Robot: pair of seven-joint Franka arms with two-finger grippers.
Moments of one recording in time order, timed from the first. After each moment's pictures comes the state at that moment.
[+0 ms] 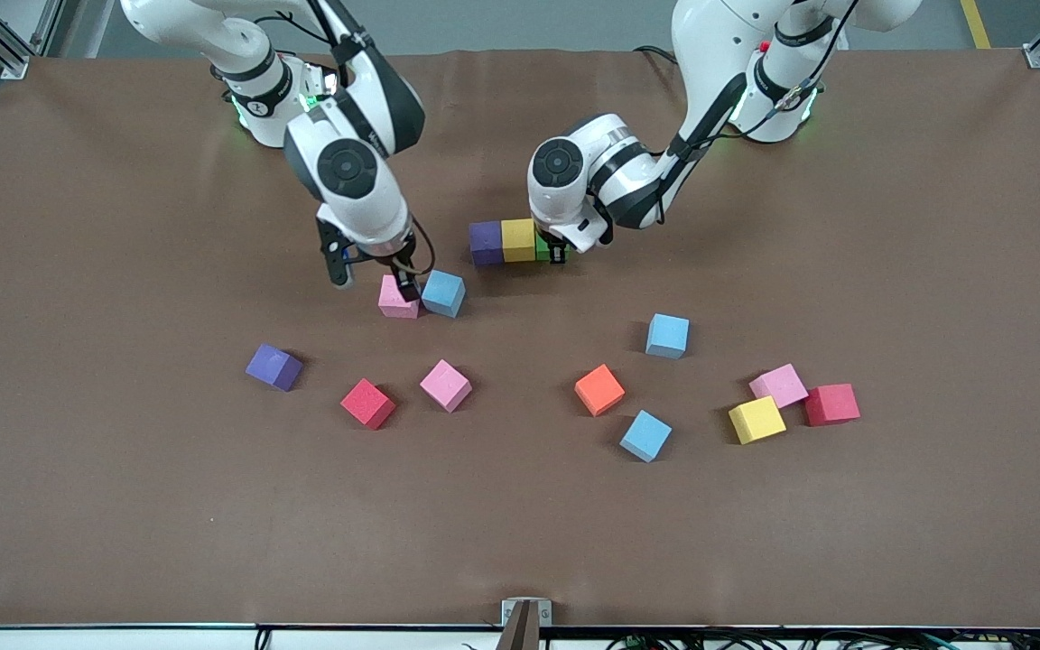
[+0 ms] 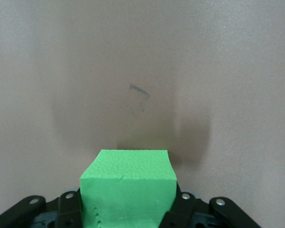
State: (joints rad) left arm -0.59 0.53 -0.36 -2.04 0.08 2.42 -2.56; right arm 0.64 0.20 -0.05 -2.13 0.08 2.24 1.76
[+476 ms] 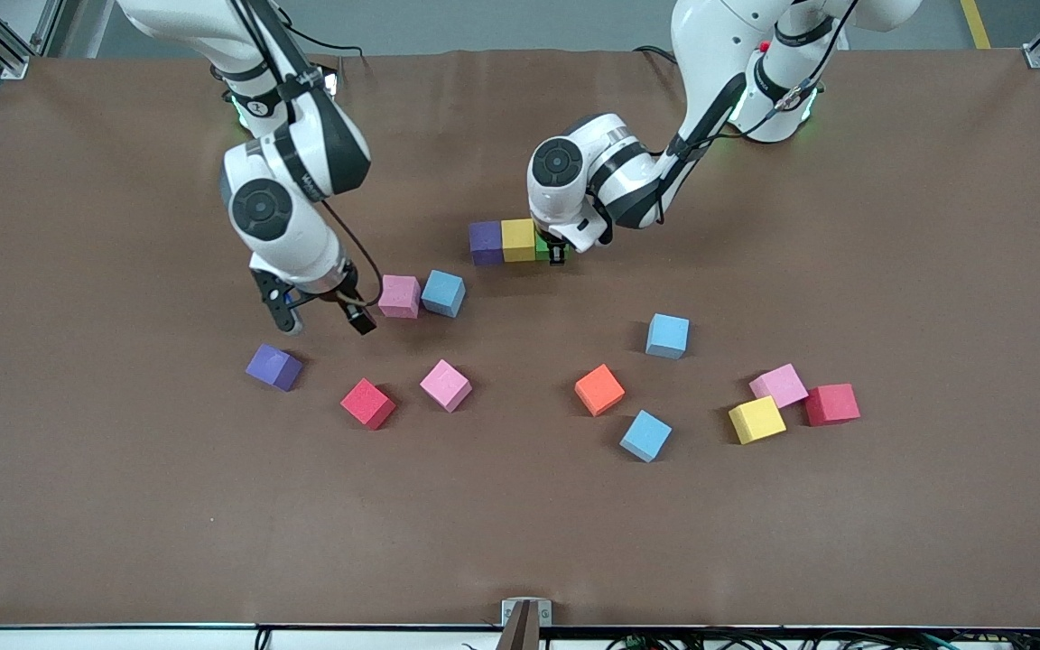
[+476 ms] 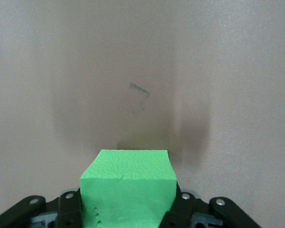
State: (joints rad) left arm -0.59 0.53 -0.36 -2.04 0.08 2.42 -2.56; right arm 0.46 0.22 -0.05 -2.13 0.07 2.30 1.35
